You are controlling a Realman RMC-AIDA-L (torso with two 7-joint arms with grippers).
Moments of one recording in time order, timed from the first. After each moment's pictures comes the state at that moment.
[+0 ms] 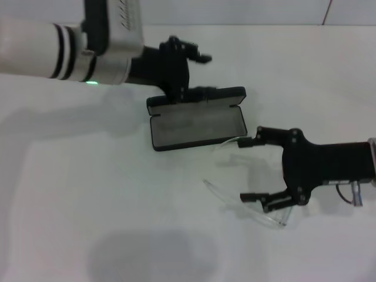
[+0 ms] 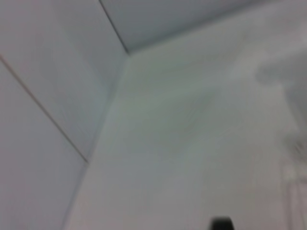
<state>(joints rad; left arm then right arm) -0.73 -2.09 1.16 0.82 1.97 1.17 -1.17 0.72 1.89 -2.06 -0.12 -0.64 -1.59 0.53</state>
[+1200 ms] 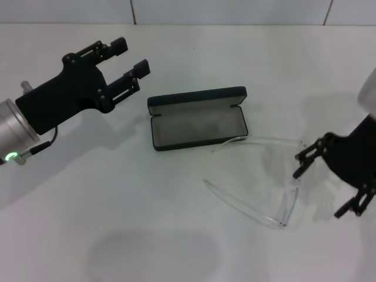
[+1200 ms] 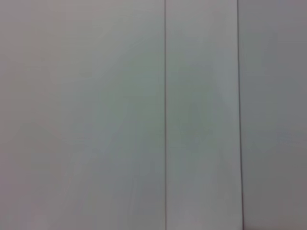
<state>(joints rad) -0.36 -2.07 1.05 0.56 1.21 1.43 -0.94 0.77 2.02 -1.28 -1.19 -2.47 -1.88 1.11</state>
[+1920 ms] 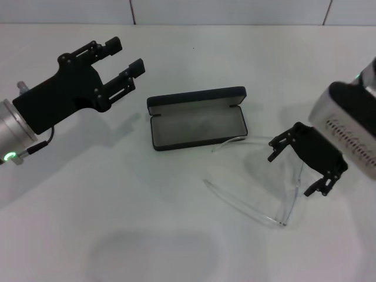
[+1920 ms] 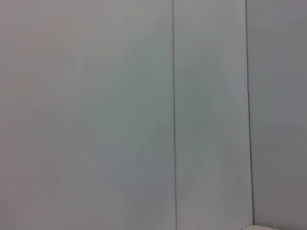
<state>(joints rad) -0.37 -2.07 1.03 0.53 1.21 1.42 -0.90 0.76 2.02 -1.49 -1.18 -2.46 -1.61 1.14</state>
